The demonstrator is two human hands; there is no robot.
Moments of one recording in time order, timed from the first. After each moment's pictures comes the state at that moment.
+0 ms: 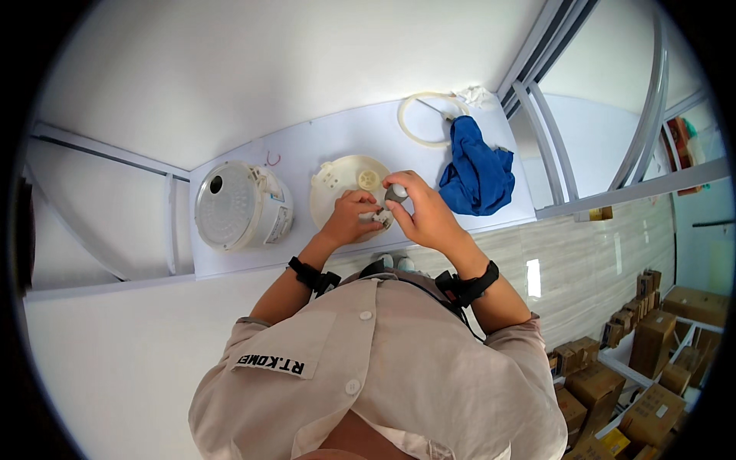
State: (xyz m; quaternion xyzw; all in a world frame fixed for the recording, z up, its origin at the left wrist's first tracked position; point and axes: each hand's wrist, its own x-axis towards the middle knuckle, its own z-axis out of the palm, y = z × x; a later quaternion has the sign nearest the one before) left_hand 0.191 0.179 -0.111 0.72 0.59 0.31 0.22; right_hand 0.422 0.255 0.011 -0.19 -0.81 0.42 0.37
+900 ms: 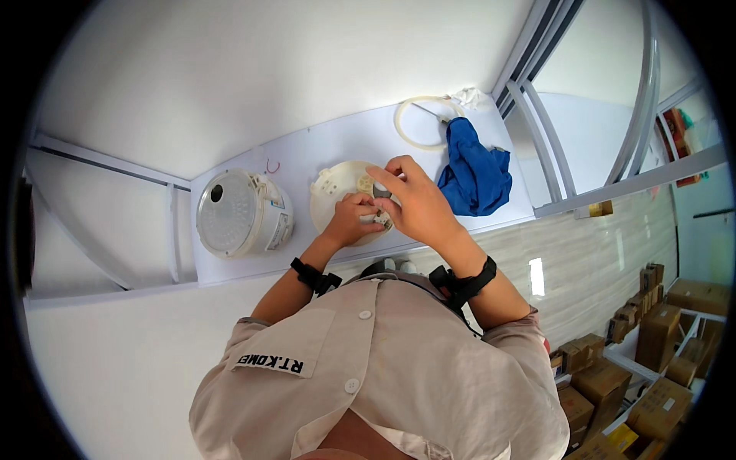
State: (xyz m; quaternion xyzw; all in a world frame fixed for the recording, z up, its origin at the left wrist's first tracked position) left_hand 0.190 0.186 -0.120 0.72 0.60 0.27 0.21; right_hand 0.413 0.262 0.043 -0.24 -0.87 0.28 0.32
